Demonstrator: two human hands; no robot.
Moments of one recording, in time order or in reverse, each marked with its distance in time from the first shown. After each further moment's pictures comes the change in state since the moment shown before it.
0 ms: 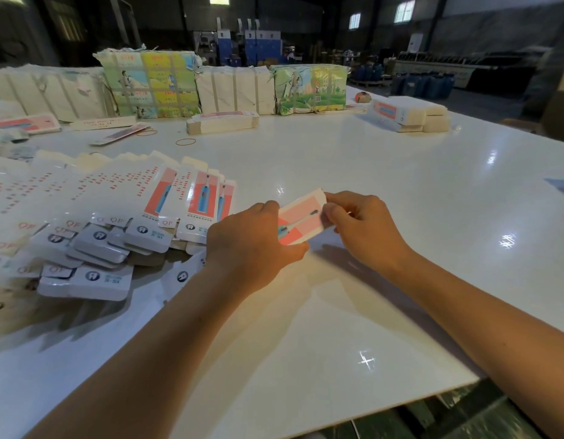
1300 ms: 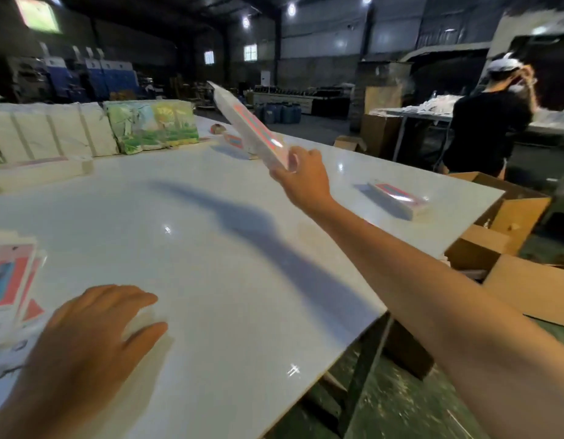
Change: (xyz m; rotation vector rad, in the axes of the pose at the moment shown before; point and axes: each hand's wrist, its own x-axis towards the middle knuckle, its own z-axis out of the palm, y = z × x) left_hand 0.003 0.006 0.044 -0.286 0.110 0.437; right_hand 0.069 0.061 -0.166 -0.458 0.505 0.148
